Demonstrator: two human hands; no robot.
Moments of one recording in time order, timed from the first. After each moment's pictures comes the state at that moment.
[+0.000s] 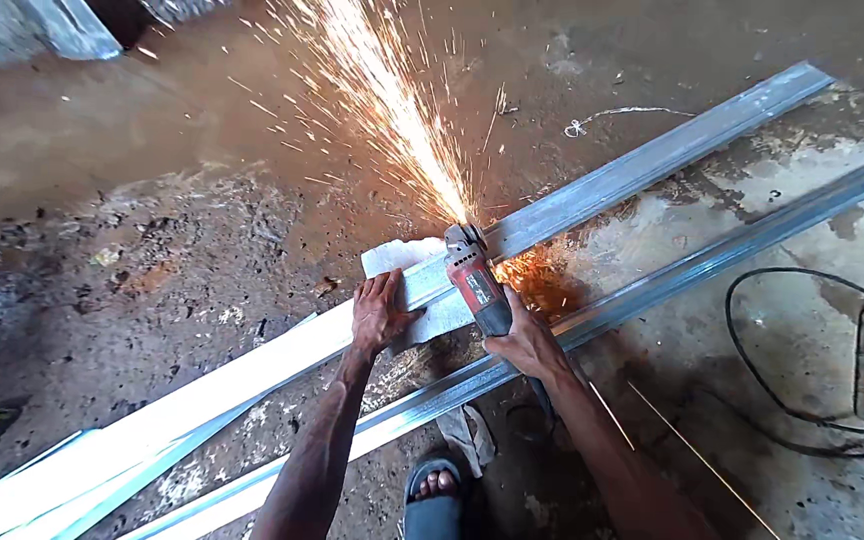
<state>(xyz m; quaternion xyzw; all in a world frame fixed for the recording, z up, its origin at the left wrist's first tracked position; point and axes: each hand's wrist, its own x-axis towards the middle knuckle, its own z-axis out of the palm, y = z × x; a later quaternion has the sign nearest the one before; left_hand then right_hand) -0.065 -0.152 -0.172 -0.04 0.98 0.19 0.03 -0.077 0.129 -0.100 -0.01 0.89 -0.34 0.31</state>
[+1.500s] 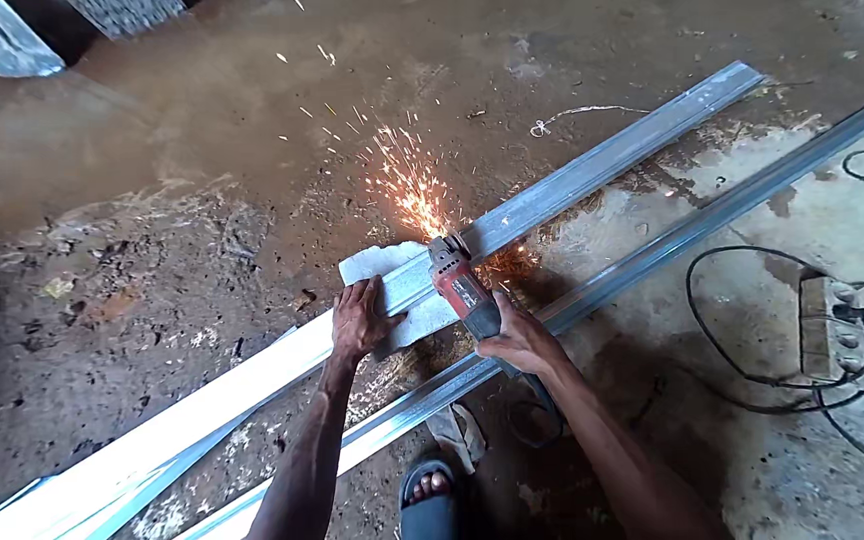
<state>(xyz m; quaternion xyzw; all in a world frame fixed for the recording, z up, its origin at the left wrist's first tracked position) -0.066 -0.158 -0.178 -0.01 0.98 0.19 0.00 -0.076 0.144 -0.069 -0.01 0.87 -0.32 0.37</state>
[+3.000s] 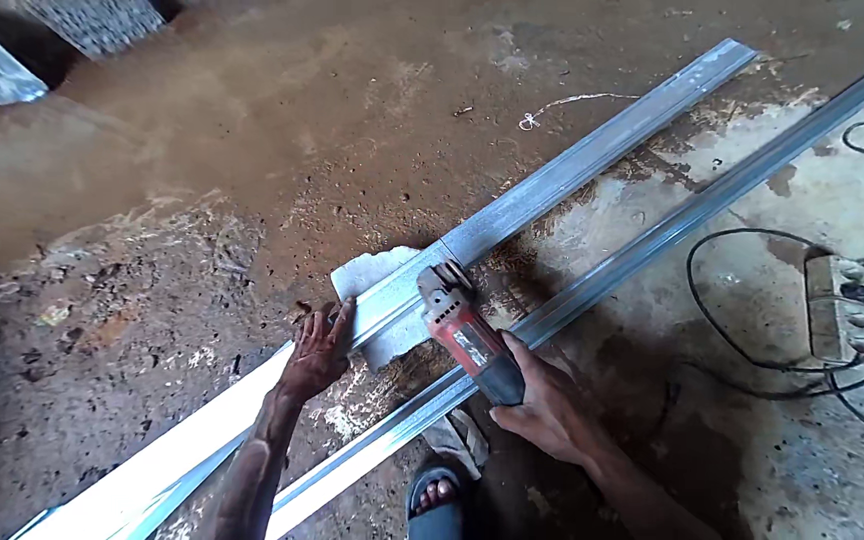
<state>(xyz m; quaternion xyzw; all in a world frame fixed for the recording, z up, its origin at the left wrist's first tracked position) -0.039 -0.207 -0.145 0.03 0.98 0.09 0.20 0.001 0.169 -0.047 -0.03 0.88 -0.36 0.30</state>
